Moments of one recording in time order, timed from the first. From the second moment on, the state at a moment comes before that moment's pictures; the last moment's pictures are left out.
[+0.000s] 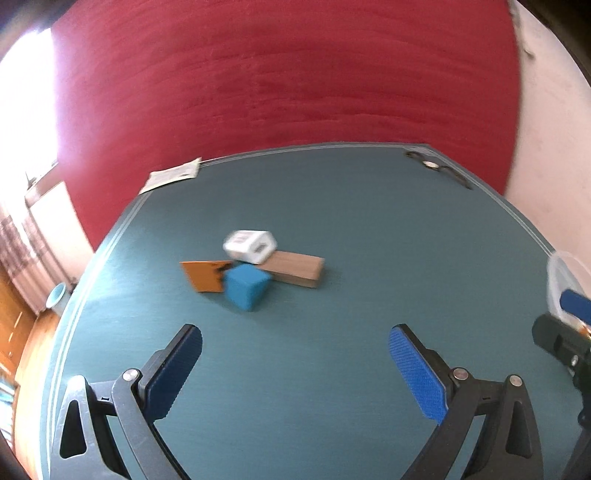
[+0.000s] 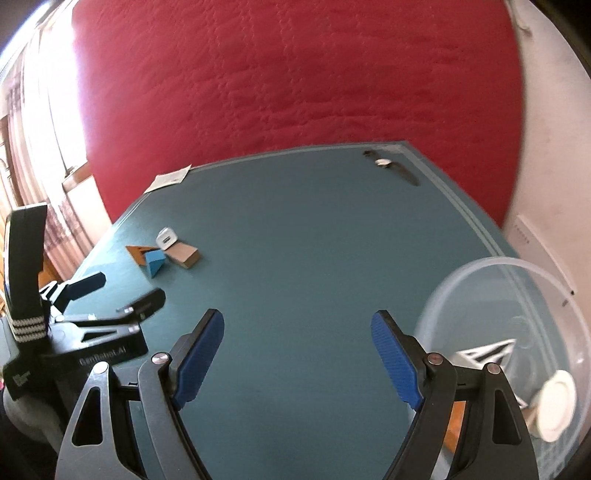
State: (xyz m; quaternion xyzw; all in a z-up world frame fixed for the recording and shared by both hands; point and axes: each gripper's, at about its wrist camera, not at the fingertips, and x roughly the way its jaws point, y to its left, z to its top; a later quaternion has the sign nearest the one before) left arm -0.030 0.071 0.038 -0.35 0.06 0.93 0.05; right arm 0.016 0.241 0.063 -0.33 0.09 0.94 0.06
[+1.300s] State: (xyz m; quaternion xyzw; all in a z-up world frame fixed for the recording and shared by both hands) left arm -0.131 -0.011 0.009 -0.41 0.00 0.91 0.03; right arm -0.072 0.179 0.019 -0.39 0.06 0.92 -0.02
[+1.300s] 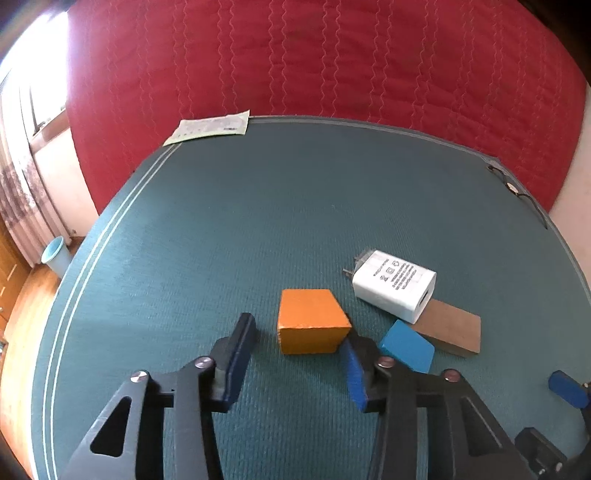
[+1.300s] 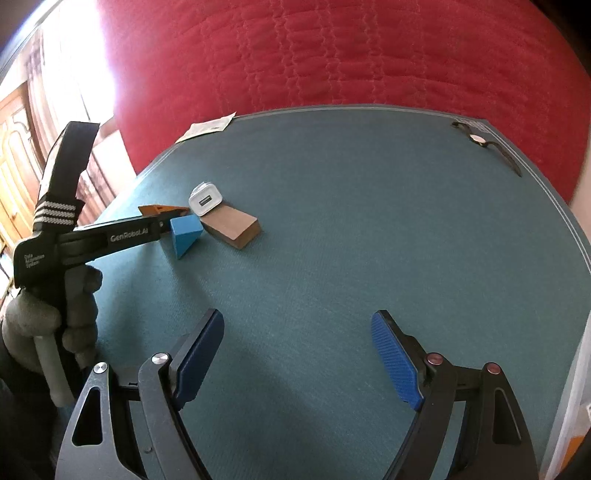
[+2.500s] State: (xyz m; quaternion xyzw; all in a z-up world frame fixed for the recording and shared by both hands) left arm -0.112 -0.042 0.017 -0.38 -0.04 0.92 -0.04; right arm -0.217 0.094 0.025 -0.40 -0.04 0.91 -0.10
